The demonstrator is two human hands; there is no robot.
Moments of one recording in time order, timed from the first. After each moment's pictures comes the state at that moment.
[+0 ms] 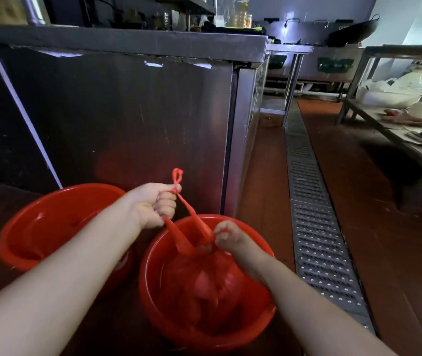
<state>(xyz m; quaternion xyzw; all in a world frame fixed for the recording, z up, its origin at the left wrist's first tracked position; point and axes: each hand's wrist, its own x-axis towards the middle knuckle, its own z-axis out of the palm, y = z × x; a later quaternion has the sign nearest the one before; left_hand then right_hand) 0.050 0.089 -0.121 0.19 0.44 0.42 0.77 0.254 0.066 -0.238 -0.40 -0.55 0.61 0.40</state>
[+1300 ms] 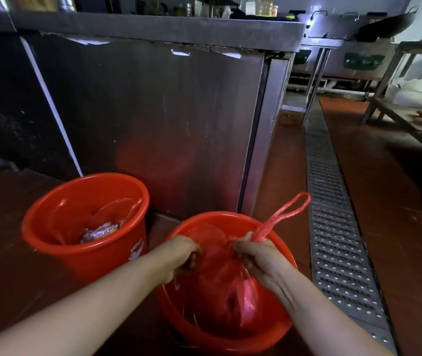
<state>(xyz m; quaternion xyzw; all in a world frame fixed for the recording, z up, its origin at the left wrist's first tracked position) 0.063 0.046 -0.219 0.41 0.66 0.30 0.56 0.243 0.055 -0.236 -0.46 -0.36 0.67 0.46</state>
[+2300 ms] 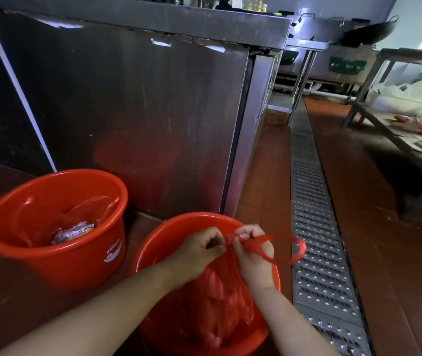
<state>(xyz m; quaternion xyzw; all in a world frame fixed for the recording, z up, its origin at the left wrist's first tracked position) 0.117 0.059 -0.237 0.67 0.42 0.39 0.47 0.258 0.063 -0.254 -0.52 -0.57 0.25 0.58</state>
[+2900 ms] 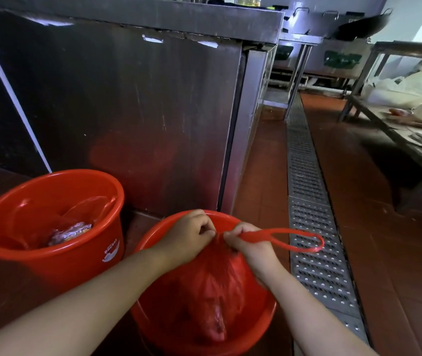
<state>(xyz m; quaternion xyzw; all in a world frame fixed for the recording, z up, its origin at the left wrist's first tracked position) 0.104 0.078 -0.218 0.78 0.47 0.33 0.25 0.271 0.059 -0.236 -0.46 -0.57 0.47 0.50</state>
